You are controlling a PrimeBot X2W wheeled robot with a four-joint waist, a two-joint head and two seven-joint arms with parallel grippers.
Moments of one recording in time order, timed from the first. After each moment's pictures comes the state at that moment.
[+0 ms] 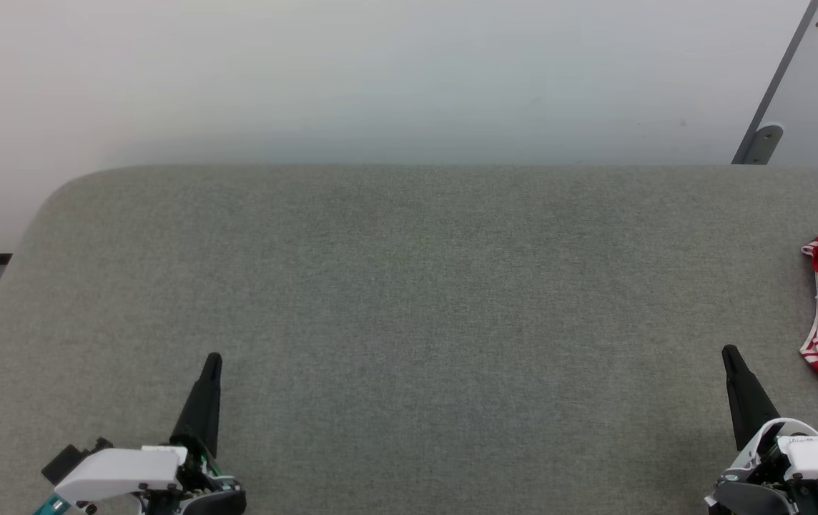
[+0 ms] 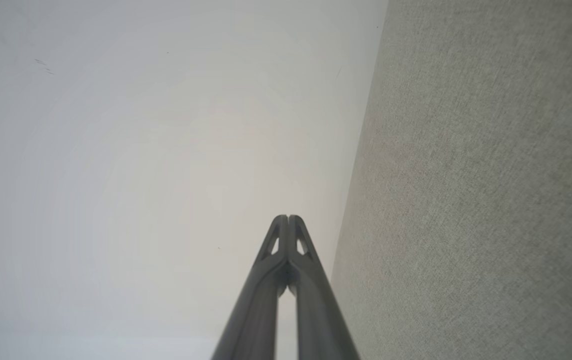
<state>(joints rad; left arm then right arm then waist) -0.11 0.05 0.11 0.25 -1.61 -0.13 0.12 -0.11 -0.05 -0.11 0.25 1.61 0.13 0.11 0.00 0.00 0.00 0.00</state>
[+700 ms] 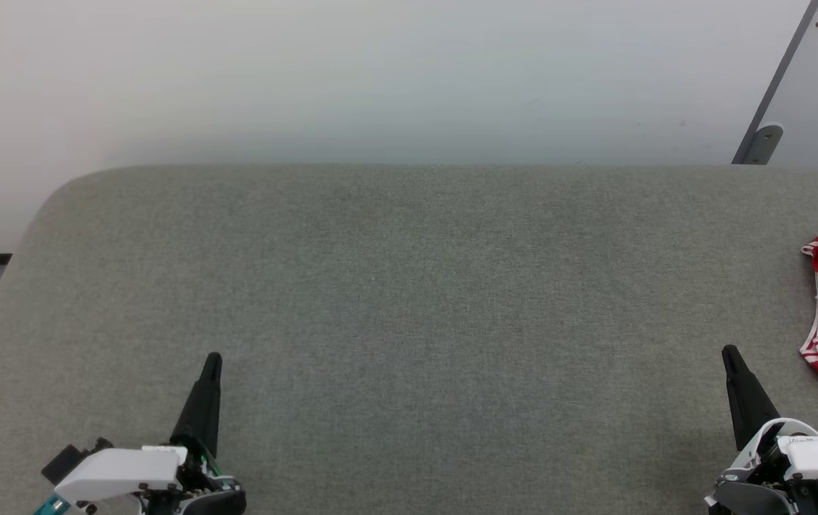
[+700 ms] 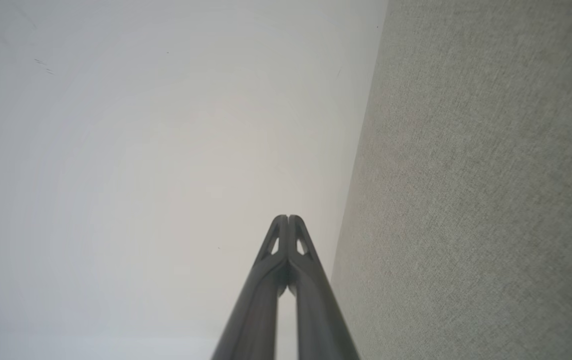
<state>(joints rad) -0.11 0.05 0.11 0.25 -1.61 -0.13 0.12 -0.11 -0.05 -0.11 0.25 1.61 0.13 0.11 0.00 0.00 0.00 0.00</state>
